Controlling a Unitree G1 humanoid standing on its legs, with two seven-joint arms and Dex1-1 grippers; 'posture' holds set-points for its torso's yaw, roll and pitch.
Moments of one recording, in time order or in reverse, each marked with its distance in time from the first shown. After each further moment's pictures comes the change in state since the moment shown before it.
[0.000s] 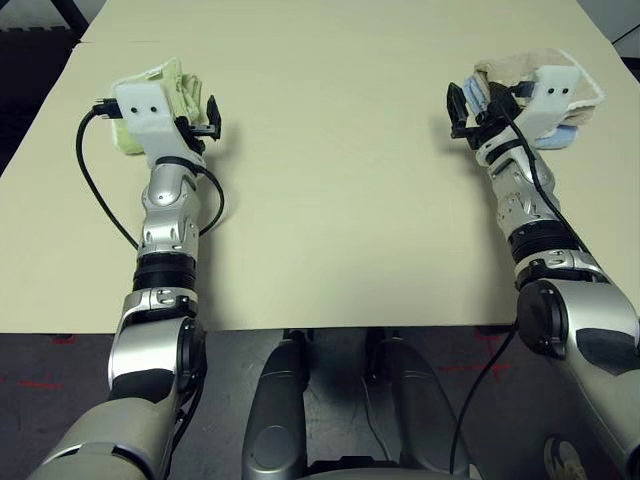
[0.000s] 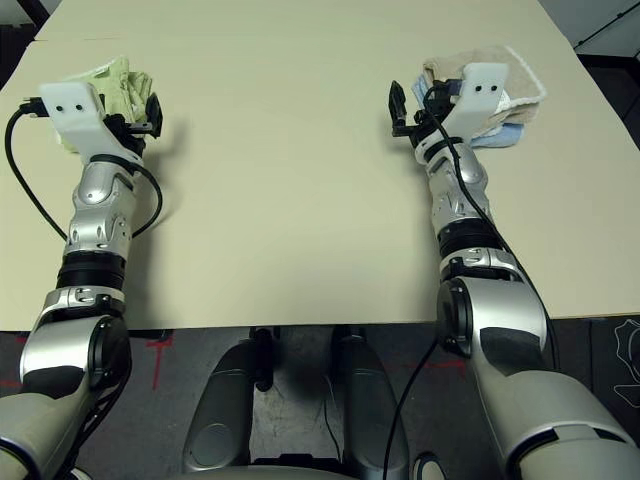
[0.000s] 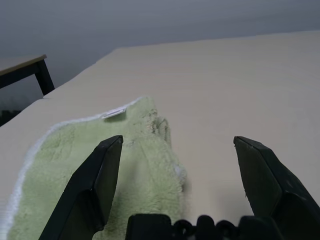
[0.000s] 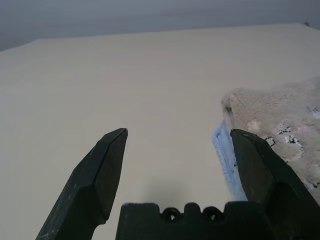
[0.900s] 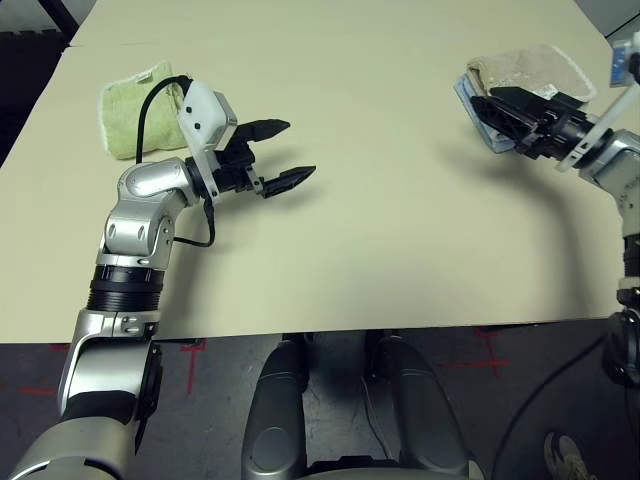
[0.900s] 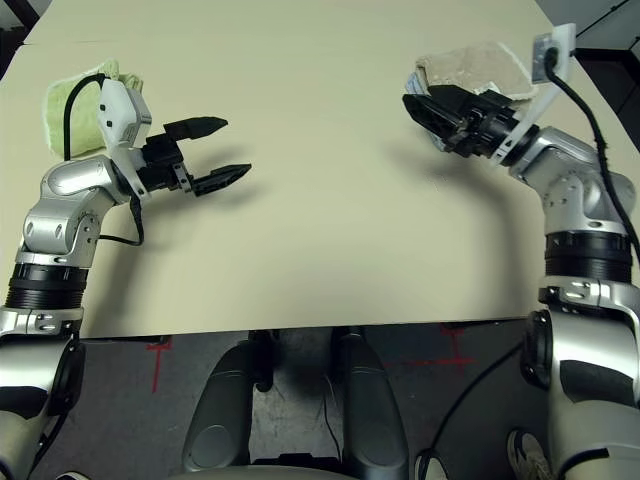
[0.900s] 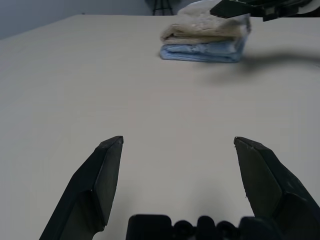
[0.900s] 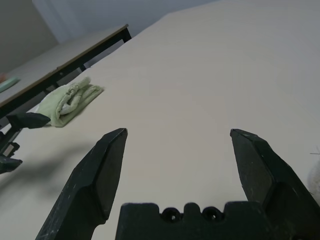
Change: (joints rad) left arm 0.100 0.126 -0.211 -0.495 -0.204 0.392 -0.799; right arm 0.074 -0.218 0.032 -0.423 0.304 0.708 0.511
